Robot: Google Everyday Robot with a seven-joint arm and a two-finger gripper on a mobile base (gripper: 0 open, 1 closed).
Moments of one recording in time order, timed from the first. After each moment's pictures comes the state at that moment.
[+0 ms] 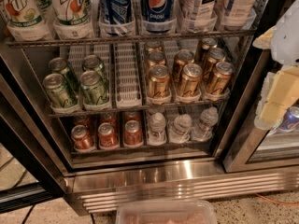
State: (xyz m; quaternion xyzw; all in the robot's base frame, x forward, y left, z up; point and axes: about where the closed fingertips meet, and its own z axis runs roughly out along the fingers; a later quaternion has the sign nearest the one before) arm 0.438 -0.217 0.976 -0.60 0.78 -0.03 0.16
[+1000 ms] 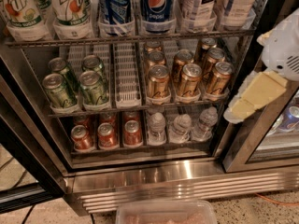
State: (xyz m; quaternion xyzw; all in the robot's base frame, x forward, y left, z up) arm 0.450 -0.194 0.979 -0.50 0.82 -0.03 0.27
